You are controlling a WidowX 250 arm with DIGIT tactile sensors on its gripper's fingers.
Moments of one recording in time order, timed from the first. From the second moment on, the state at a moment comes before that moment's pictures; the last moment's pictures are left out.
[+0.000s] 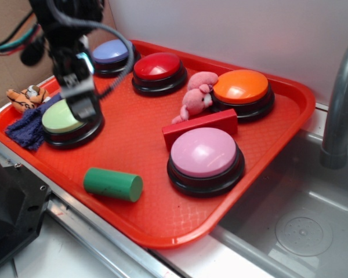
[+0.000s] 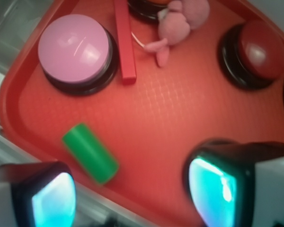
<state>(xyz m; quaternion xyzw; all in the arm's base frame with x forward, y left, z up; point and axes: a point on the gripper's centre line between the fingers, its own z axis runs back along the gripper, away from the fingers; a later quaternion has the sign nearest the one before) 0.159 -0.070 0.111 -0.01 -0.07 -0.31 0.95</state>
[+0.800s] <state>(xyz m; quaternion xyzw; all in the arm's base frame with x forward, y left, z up) 0.148 -0.109 0.031 -0.08 -0.04 -0.42 0.90</state>
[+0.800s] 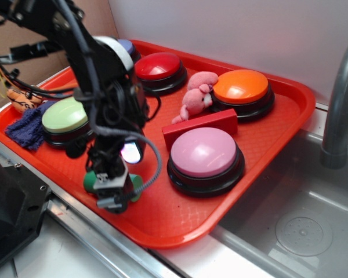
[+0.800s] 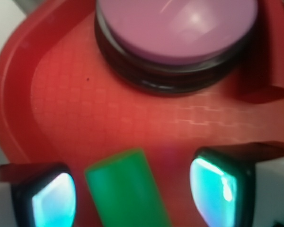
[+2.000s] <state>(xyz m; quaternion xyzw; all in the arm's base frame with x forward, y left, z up) 0.154 -0.079 0.017 -0.02 0.01 -0.33 0.94</state>
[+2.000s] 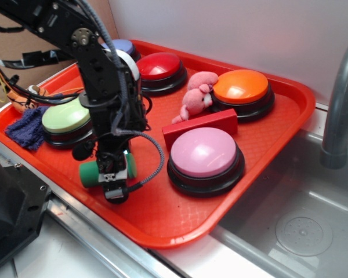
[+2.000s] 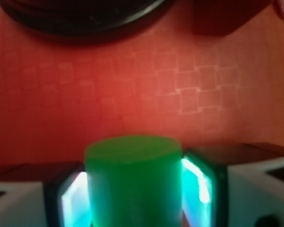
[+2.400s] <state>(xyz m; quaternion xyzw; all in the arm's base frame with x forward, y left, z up) 0.154 -0.067 0.047 -0.01 0.05 -0.22 0.97</state>
